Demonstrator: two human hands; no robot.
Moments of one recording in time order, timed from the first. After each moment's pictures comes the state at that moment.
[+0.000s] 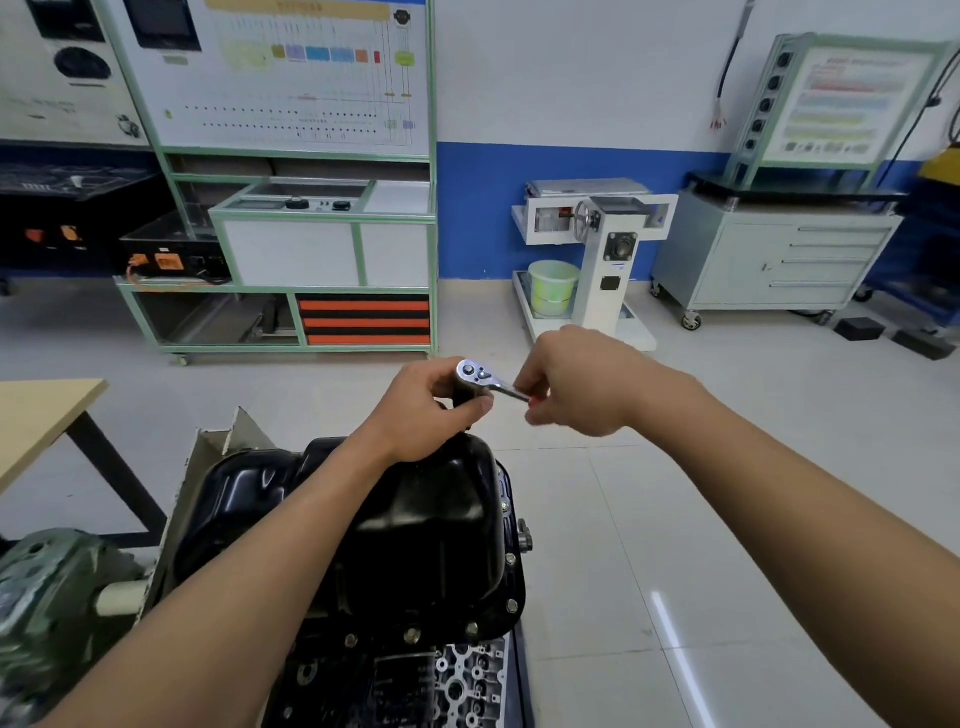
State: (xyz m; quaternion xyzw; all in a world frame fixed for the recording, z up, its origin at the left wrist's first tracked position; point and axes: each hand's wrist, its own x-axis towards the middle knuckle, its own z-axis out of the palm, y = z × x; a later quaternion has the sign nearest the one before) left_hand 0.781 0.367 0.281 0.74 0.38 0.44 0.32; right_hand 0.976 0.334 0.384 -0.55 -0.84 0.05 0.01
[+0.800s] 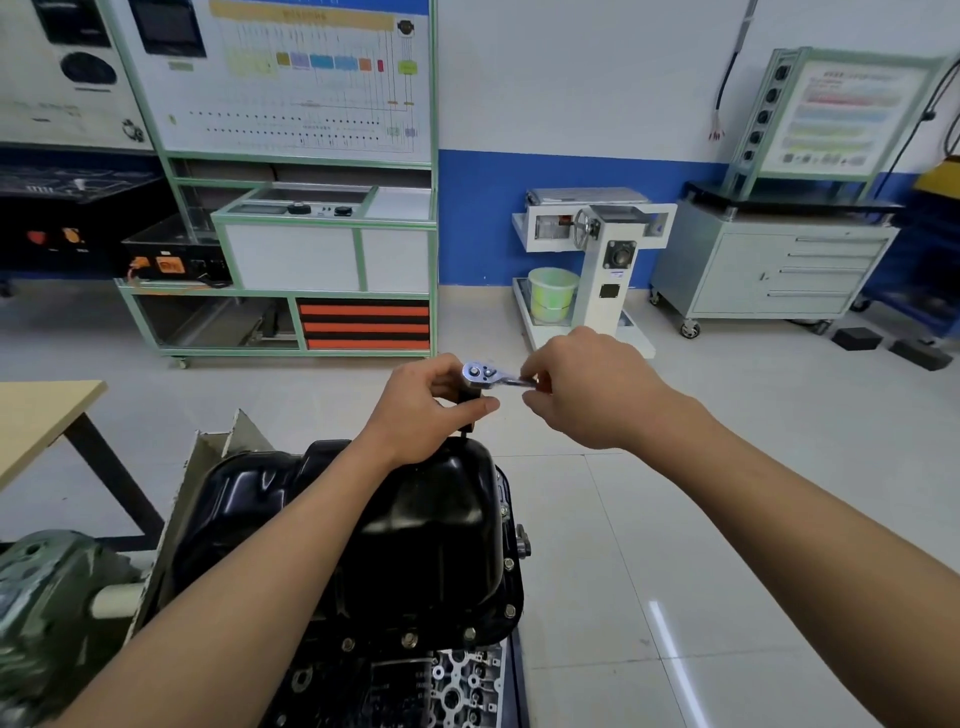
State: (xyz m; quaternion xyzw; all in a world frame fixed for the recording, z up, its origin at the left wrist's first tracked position) left_hand 0.782 0.372 0.274 0.70 0.43 0.48 0.33; right_hand 0.979 0.329 0.373 -0.57 -0.82 -0.05 0.08
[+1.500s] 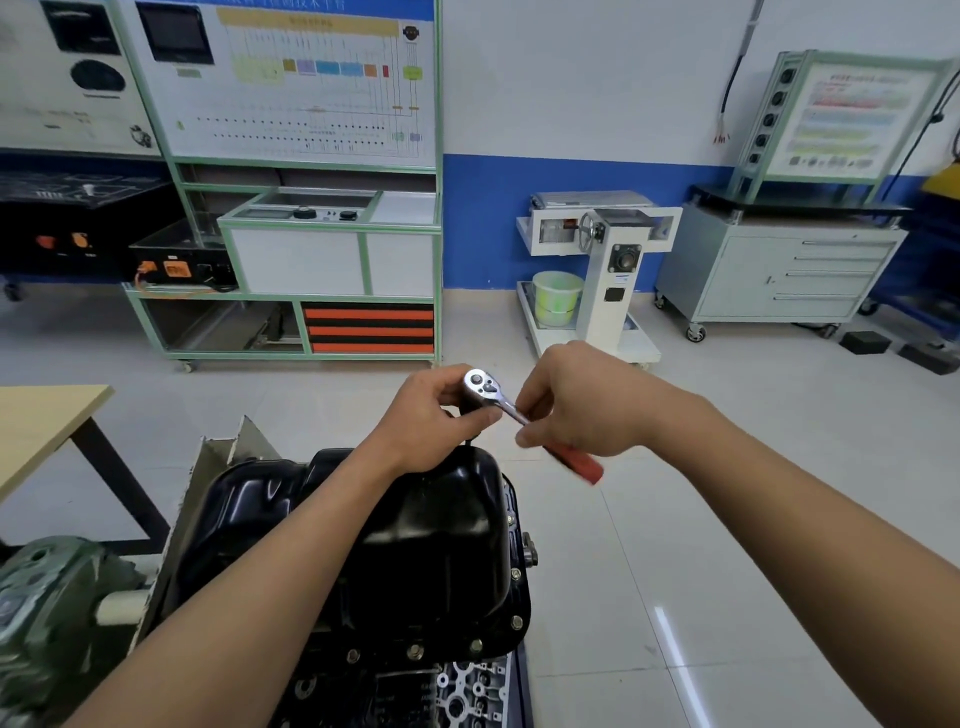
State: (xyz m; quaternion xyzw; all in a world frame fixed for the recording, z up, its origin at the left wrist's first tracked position) left_hand 0.781 0.374 0.278 0.73 0.37 0.46 0.34; right_hand 0.973 0.326 0.388 -0.53 -0.84 0.12 0.06
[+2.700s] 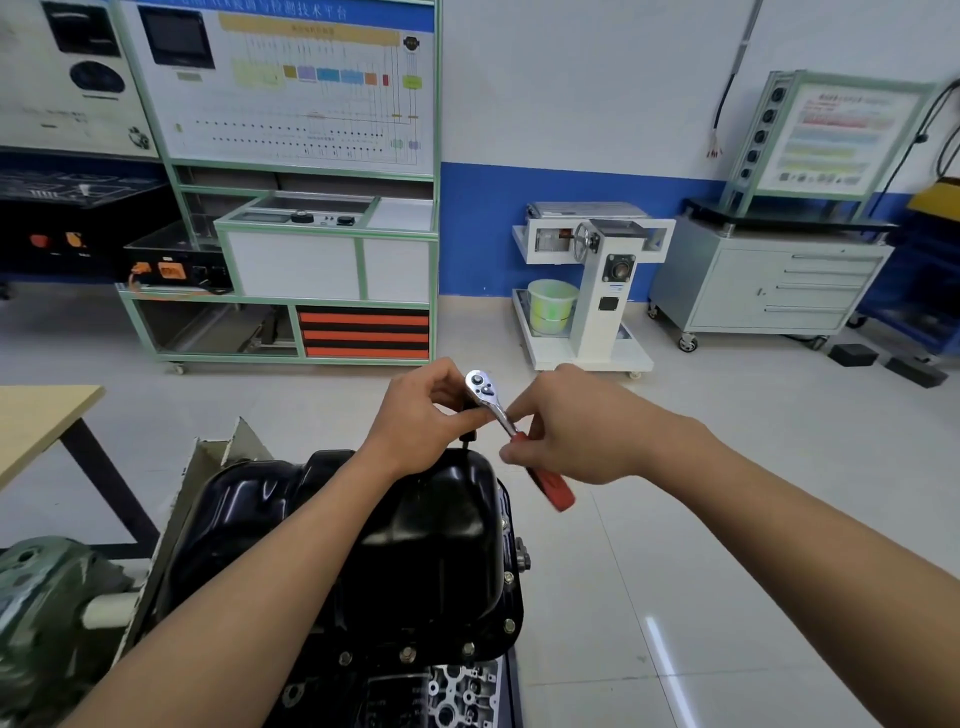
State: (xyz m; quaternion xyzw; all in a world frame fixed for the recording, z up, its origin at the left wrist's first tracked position) left_hand 0.780 0.372 0.276 0.70 0.42 0.49 0.30; right_hand 0.973 0.316 0.377 -0.53 -0.84 0.07 0.03
